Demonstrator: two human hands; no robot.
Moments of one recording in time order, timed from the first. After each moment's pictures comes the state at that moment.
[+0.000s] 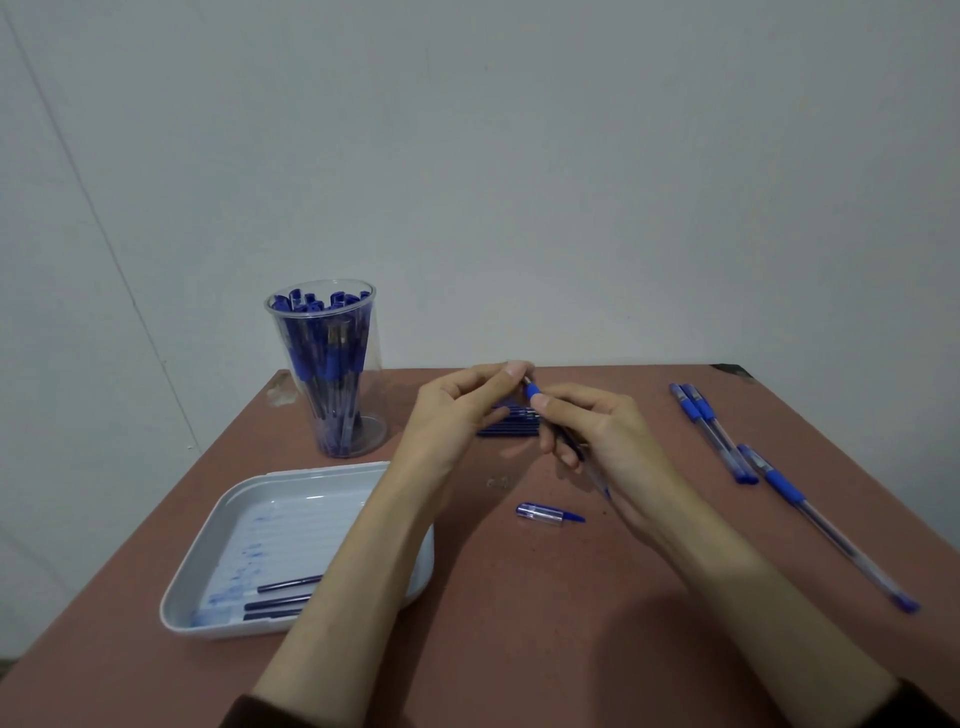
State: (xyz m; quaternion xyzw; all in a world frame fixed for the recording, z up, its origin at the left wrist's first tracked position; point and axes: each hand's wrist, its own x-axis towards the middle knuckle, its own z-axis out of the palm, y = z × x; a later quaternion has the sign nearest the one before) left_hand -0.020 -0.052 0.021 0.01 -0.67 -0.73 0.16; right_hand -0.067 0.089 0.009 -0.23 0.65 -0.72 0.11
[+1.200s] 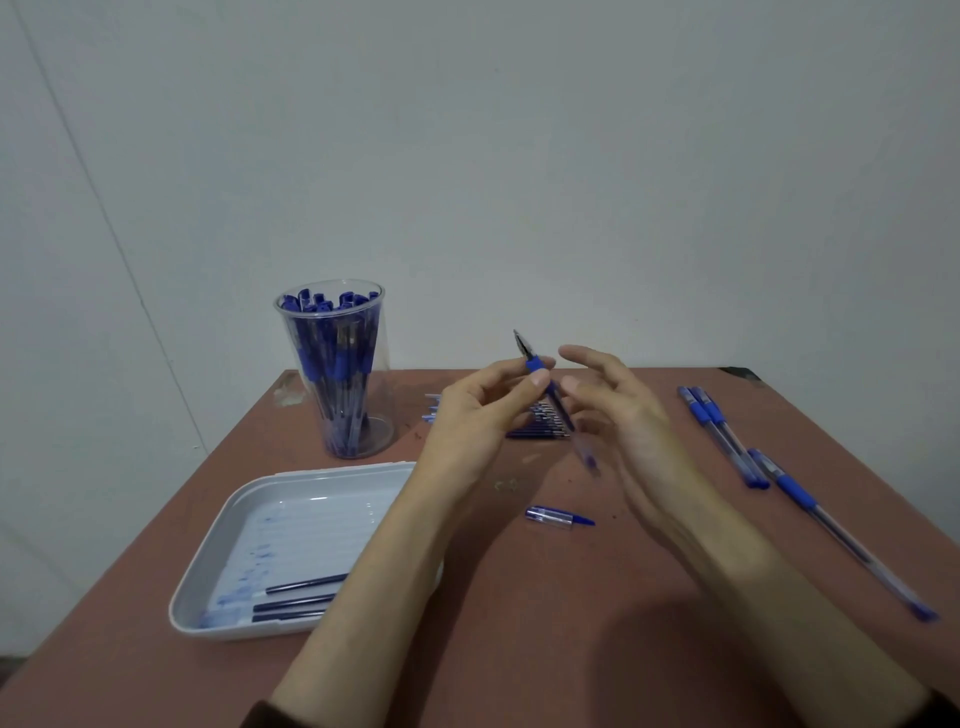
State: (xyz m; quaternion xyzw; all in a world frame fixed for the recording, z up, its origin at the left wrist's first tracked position) left_hand -0.023 -0.042 0.018 -0.03 -0.65 -0.74 0.16; right_hand -0.062 0.088 0.021 -0.19 0.64 -0.74 0.08
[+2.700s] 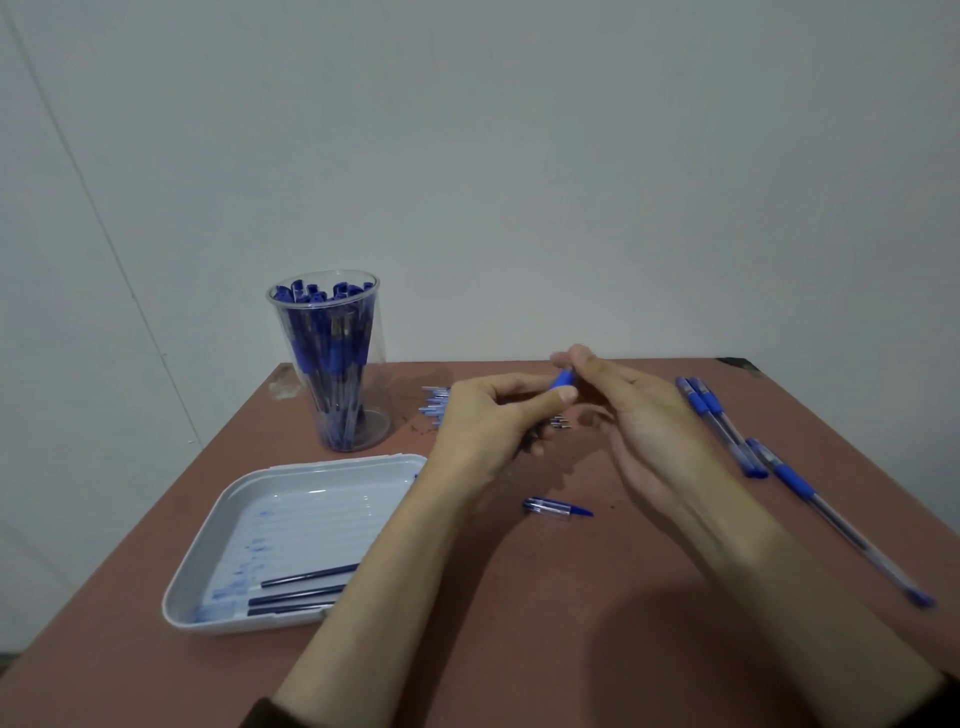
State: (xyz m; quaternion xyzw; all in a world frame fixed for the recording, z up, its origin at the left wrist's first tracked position) left_hand -0.016 -0.031 0.023 0.02 -0.68 -0.72 0.13; right_hand -0.065 0.091 0.025 -0.15 0.61 -0.77 0.09
